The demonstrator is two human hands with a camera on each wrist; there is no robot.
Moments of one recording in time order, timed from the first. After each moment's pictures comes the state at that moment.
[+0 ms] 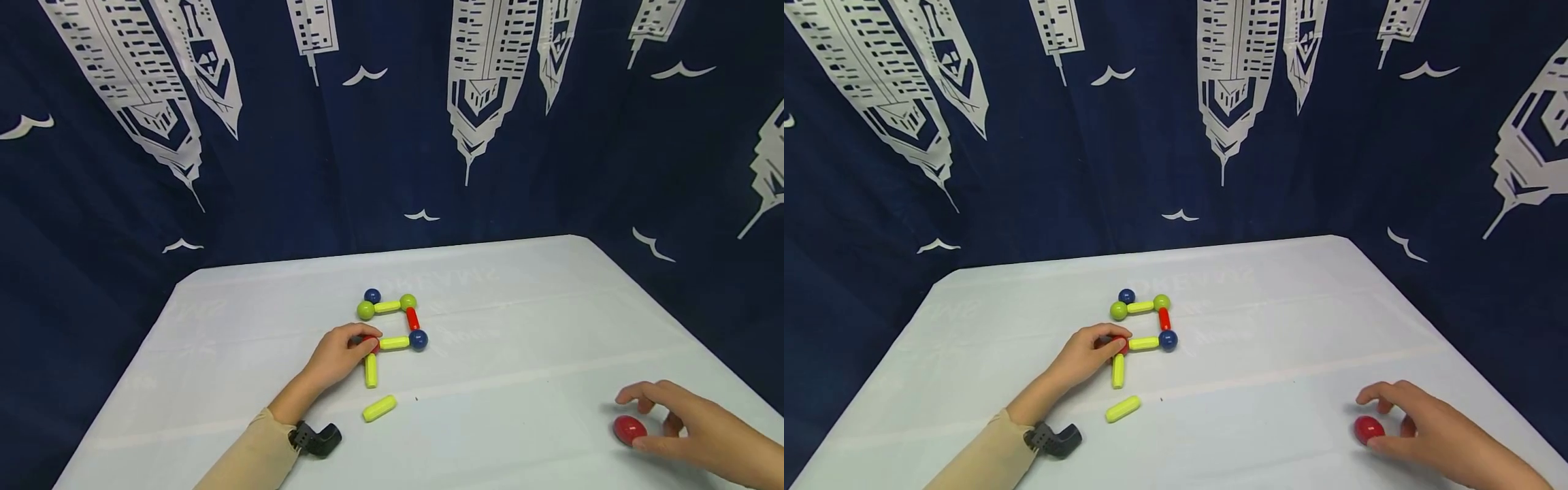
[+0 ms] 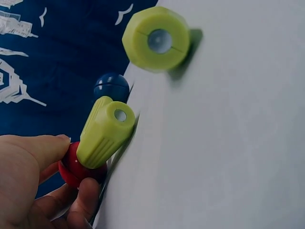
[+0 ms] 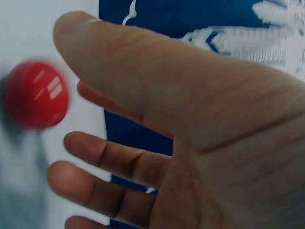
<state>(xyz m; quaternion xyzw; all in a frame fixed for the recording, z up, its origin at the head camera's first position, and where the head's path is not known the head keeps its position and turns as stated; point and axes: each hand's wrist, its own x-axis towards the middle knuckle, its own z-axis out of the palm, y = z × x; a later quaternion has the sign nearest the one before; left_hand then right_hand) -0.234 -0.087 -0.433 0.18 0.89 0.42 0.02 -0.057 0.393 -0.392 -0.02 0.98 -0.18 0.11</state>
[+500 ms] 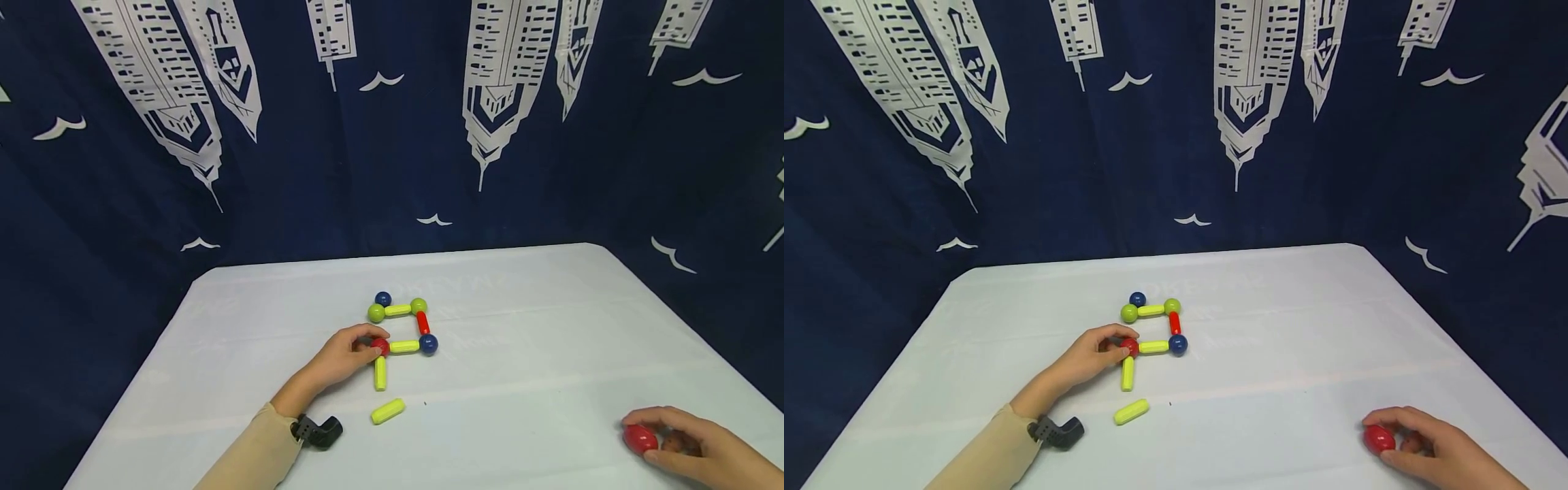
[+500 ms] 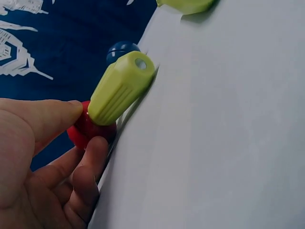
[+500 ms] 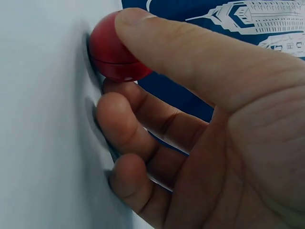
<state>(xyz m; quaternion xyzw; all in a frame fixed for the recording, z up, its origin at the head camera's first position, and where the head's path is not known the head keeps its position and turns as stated) -0.242 -0.105 -0.435 0.21 0.85 0.47 0.11 -0.059 0.418 -0.438 -0.04 0.96 -0.26 0.09</state>
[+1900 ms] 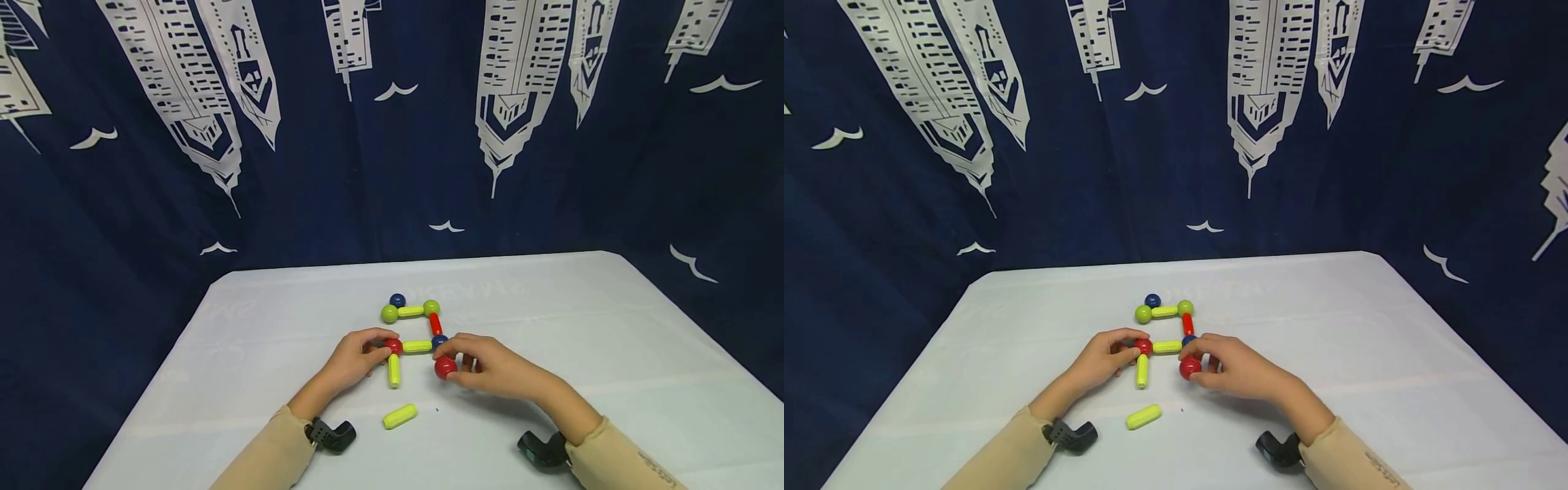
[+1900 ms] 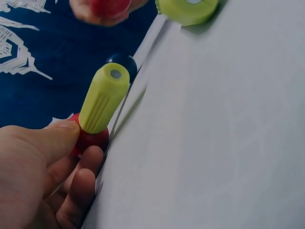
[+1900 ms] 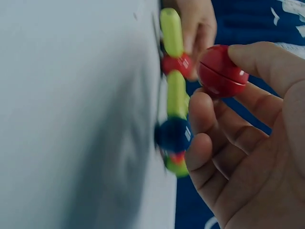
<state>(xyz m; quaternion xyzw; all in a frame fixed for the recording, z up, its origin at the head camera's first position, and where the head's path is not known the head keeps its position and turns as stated) -0.243 -0.103 -0.441 0.19 0.86 0.47 0.07 -0.190 0.186 -0.388 -0.32 0.88 -0.34 0.07</state>
